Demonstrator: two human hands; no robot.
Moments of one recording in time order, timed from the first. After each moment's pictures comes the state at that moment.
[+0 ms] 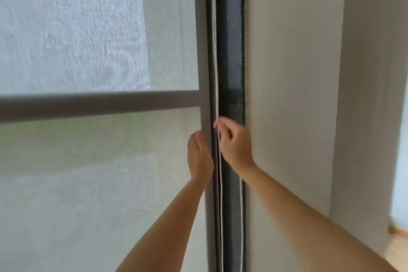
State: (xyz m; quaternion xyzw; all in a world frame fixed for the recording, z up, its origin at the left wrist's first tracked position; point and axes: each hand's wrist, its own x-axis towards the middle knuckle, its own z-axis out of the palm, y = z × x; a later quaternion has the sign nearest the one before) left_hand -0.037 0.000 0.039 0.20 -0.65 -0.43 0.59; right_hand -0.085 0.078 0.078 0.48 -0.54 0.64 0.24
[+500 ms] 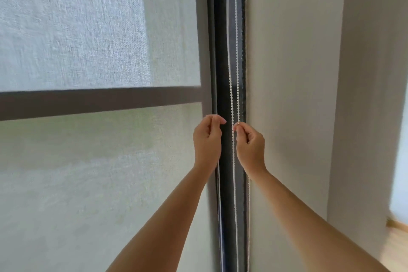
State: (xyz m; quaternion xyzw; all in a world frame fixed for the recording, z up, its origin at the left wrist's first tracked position) left_hand -0.014 0.032 0.077 0.02 -0.67 -0.41 0.62; right_hand -0.098 0.095 0.054 0.41 -0.55 0.71 0.17
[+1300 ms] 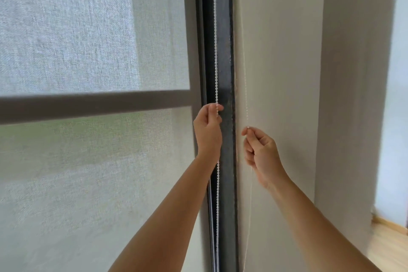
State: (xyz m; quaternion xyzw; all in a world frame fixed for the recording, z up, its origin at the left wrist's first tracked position) left_hand -0.032 0.058 0.105 0.02 -0.61 -0.52 0.60; right_hand -0.100 0.158 0.062 0.42 -0.44 0.79 -0.11
